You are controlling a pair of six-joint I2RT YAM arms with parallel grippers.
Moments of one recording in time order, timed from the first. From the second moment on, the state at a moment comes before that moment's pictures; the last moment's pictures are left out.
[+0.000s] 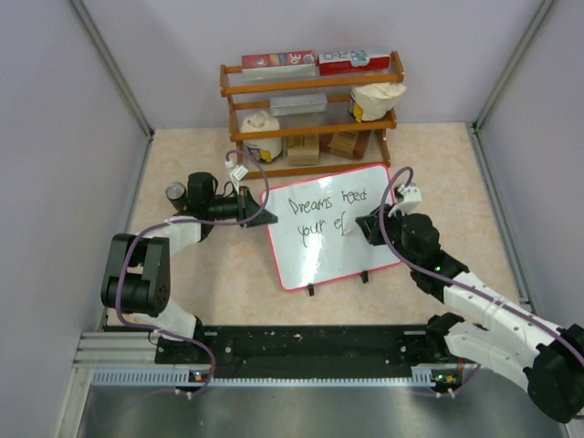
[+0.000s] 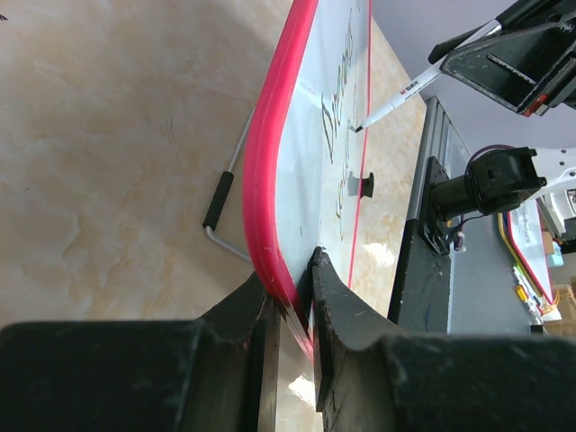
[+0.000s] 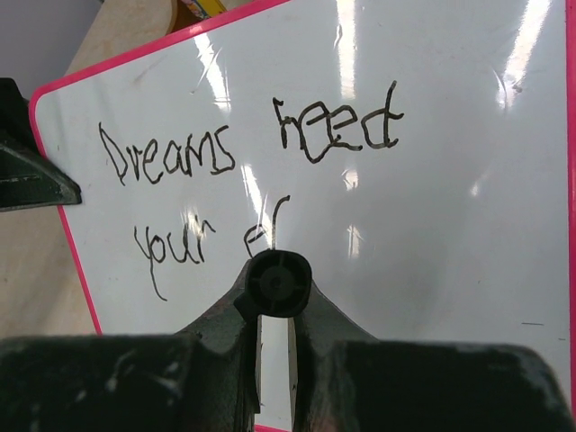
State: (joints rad) left arm -0.12 1.58 0.77 0.29 1.14 -0.30; right arm 0.58 0.90 0.48 0.17 0.12 0.47
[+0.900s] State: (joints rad) left arm -0.12 1.58 0.77 0.29 1.14 -0.30; right arm 0.58 0.99 0.58 0.19 0.16 0.48
